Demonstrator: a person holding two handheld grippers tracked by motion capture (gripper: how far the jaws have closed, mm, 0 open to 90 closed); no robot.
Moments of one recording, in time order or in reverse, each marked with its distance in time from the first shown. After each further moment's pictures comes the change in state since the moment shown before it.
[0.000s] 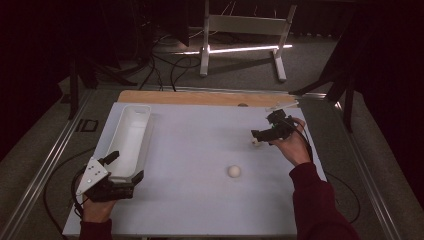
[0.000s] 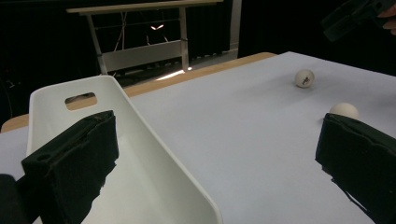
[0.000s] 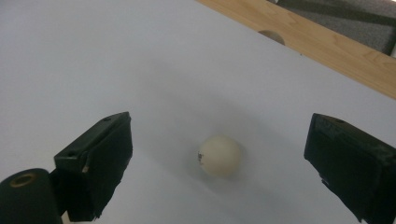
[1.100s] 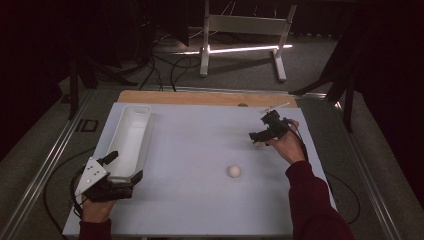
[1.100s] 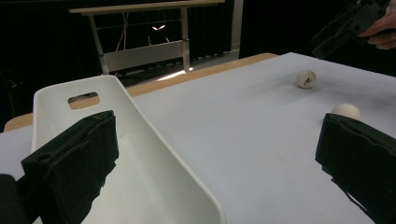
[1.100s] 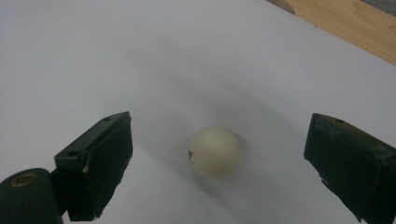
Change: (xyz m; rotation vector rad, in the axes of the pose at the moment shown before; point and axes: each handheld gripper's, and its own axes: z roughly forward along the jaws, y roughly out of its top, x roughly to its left) left arm 0.001 0.000 -0.001 -0.003 0.004 -0.004; right arm -0.008 -0.004 0.035 0.094 0.001 0.001
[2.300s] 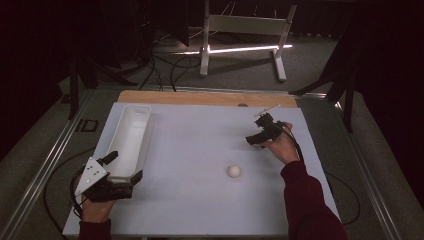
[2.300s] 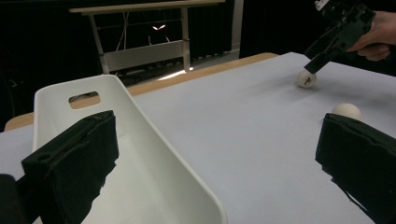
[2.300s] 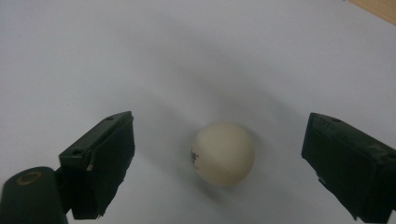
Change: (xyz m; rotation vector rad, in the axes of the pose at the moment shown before) left arm 0.000 0.000 0.000 0.001 0.001 0.001; right arm 0.004 -0.003 0.028 0.080 0.001 -0.007
